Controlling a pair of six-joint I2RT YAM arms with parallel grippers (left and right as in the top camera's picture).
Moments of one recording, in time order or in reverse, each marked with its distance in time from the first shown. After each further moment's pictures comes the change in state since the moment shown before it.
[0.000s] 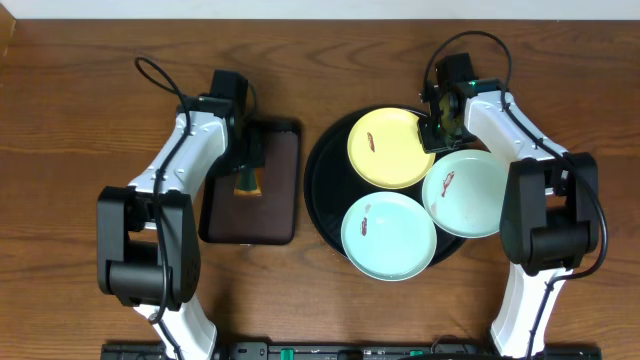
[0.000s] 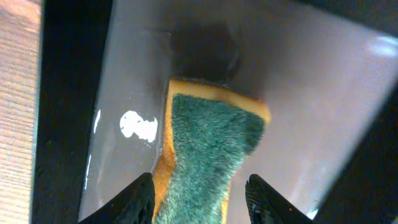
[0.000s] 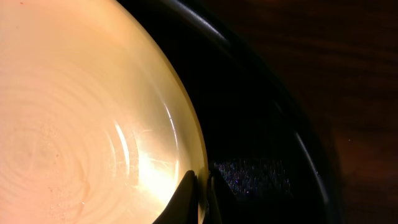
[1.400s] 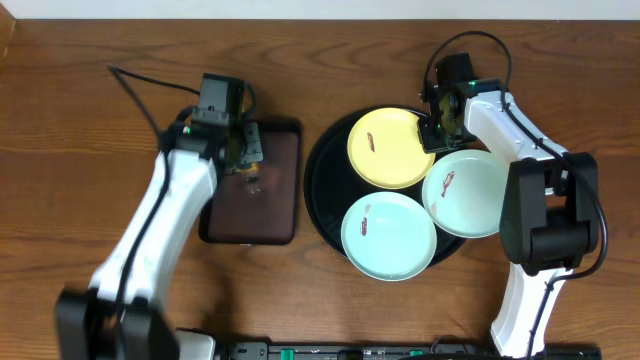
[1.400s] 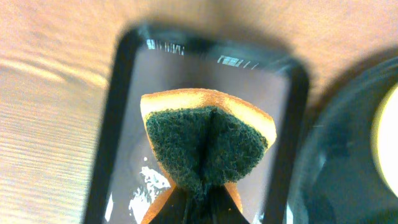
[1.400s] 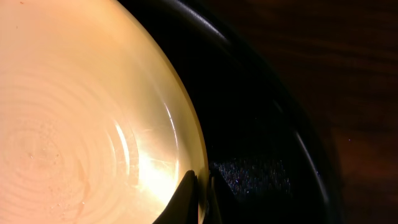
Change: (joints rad) left arm -0.079 -0.377 -0.121 0.101 -0.089 0.051; right arm 0.000 0.000 0.000 0.000 0.000 0.000
